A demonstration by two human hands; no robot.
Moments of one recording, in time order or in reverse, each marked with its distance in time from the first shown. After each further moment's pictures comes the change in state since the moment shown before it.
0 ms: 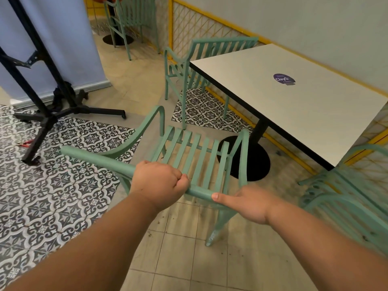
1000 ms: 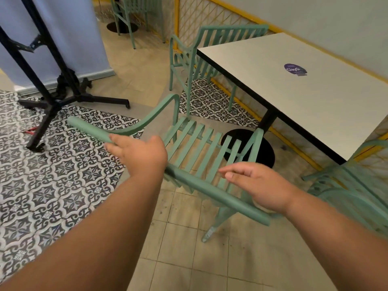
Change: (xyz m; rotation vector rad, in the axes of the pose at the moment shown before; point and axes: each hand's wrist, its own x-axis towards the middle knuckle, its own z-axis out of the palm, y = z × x) left_hand 0.026 -0.014 -0.003 -0.981 0.362 -1.243; right_hand -0.006 -0.004 -0.007 0.432 0.104 -0.276
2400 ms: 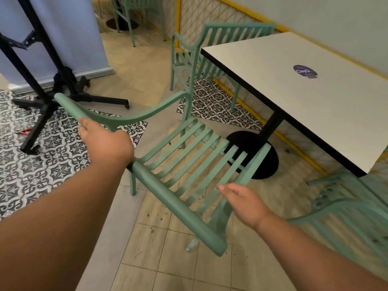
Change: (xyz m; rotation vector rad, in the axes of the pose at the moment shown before) left_hand 0.105 0.007 -0.015 0.116 0.006 0.202; right_hand 0.073 0.058 0.068 0.220 0.112 0.182
